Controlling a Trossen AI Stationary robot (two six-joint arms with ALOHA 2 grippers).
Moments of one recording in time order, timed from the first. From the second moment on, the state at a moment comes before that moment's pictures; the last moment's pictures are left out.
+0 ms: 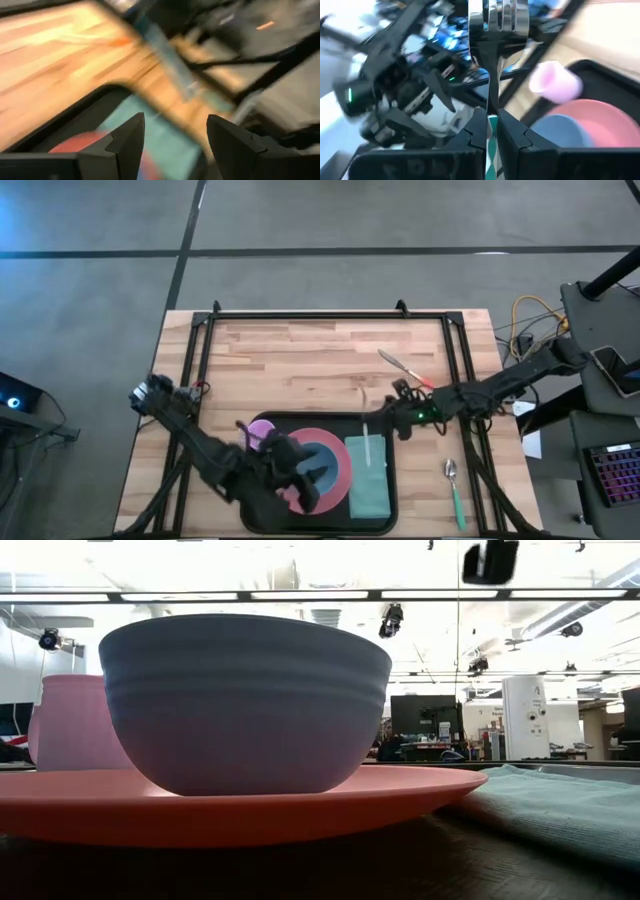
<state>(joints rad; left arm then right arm) -0.66 1.81 1.88 -0.82 -0.84 -1.11 0.38 1.13 0.66 0.41 0.26 1.10</state>
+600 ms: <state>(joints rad) -0.50 1.59 1.01 0.90 -0.49 -0.81 0.42 1.19 0.66 0.86 0.17 0.93</state>
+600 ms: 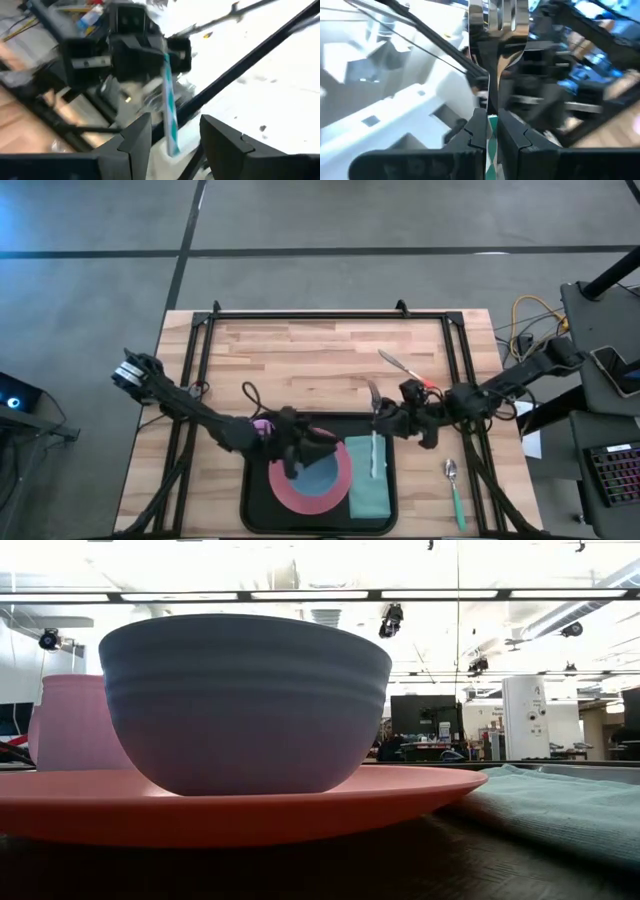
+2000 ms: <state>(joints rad) -0.36 1.72 1.18 0.90 -0.17 -0.78 0.38 1.35 0.73 1.00 0.15 0.95</state>
